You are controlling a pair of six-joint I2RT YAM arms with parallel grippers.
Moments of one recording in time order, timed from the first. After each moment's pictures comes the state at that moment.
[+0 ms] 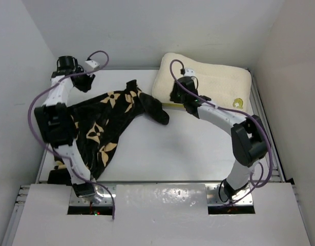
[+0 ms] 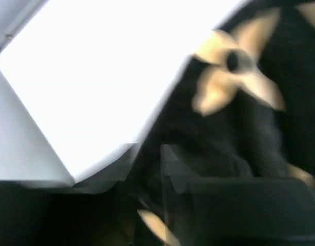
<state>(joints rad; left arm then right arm) 0.22 1.91 1.68 -0.66 0.38 0.83 0.50 1.76 1.21 0.02 0.24 0.47</state>
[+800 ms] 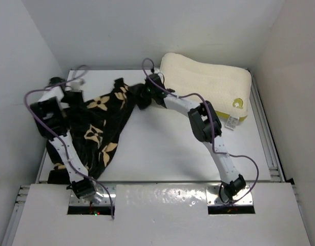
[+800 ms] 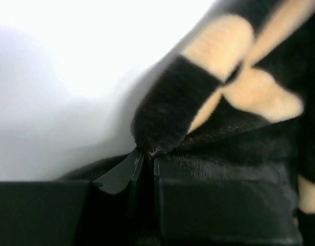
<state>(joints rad) 0.34 2.27 1.77 -0.75 0.48 0.68 0.60 2.41 1.83 -0.02 0.08 0.70</state>
